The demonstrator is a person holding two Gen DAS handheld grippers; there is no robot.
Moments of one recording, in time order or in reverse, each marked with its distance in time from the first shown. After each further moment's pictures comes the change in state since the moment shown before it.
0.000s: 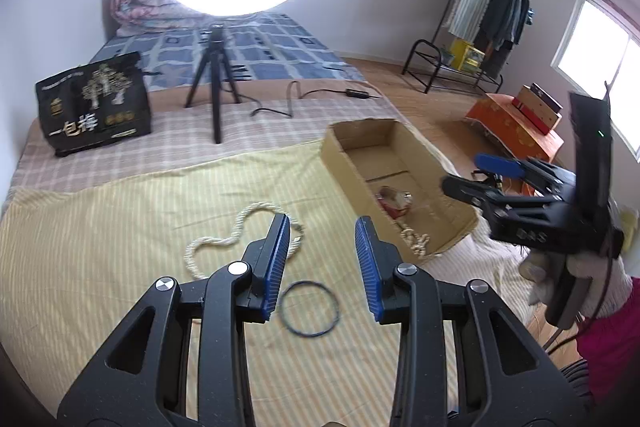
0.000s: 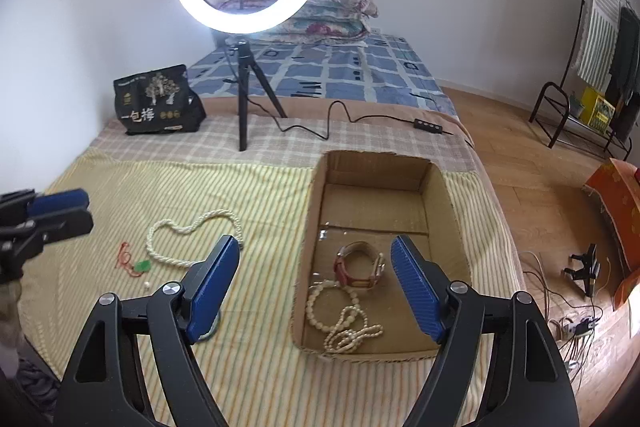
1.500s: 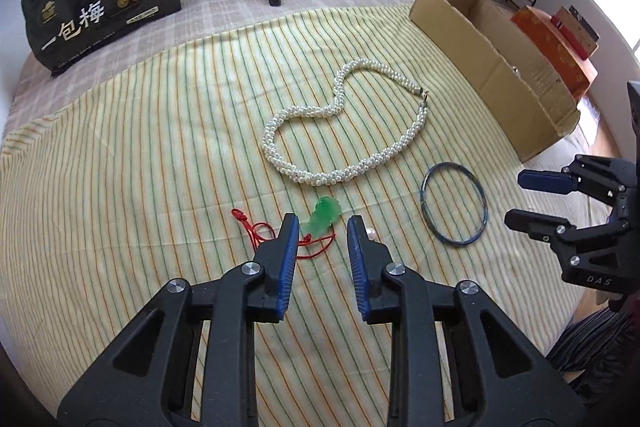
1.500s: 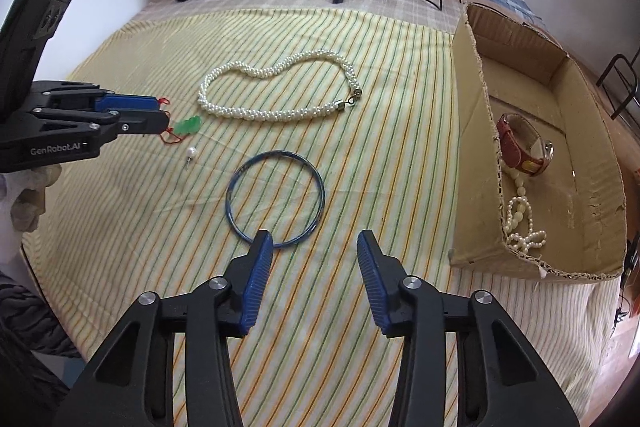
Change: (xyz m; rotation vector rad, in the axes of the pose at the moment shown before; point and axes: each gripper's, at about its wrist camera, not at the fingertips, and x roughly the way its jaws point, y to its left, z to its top) left arm 0.090 0.097 -0.072 0.067 0.358 0.094; right arm 0.079 0.084 -0.088 -0.109 0.347 0.169
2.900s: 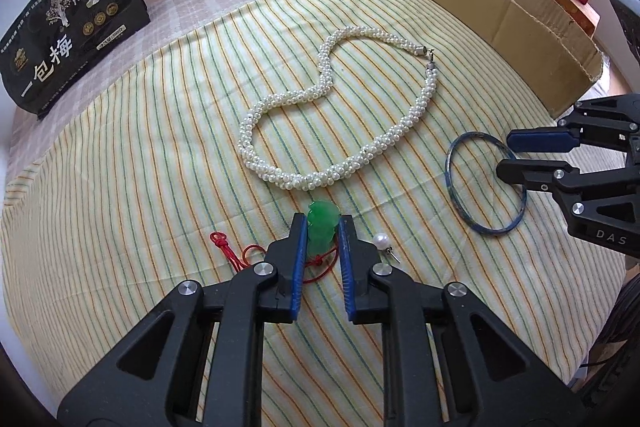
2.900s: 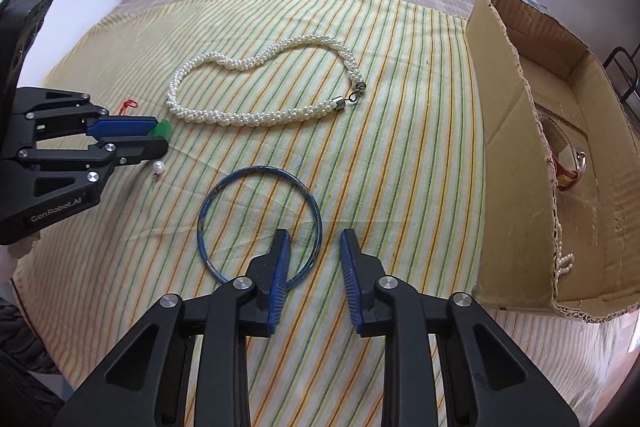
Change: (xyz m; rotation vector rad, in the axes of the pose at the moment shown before) left arm 0.036 -0.015 0.001 0.154 0.035 0.084; right arm 0.039 0.001 0.018 0.019 0.039 -0.024
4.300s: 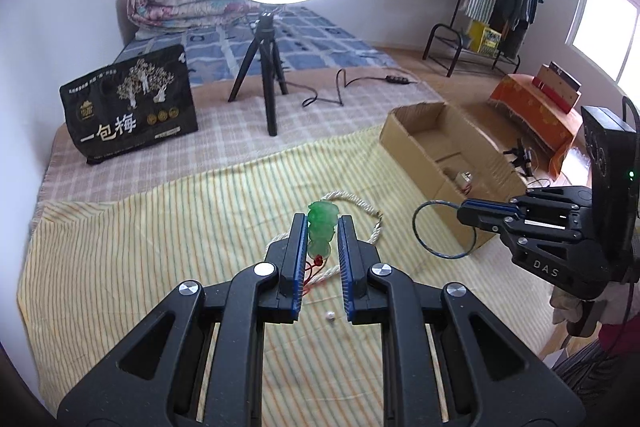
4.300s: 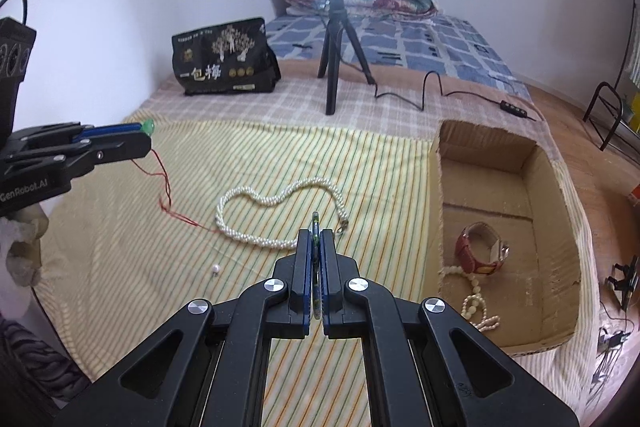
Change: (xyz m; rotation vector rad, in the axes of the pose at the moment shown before) left arm -0.143 0.012 0.029 -0.169 -0.373 -0.068; right arm -0.101 -0.008 0.030 0.017 -0.321 0.023
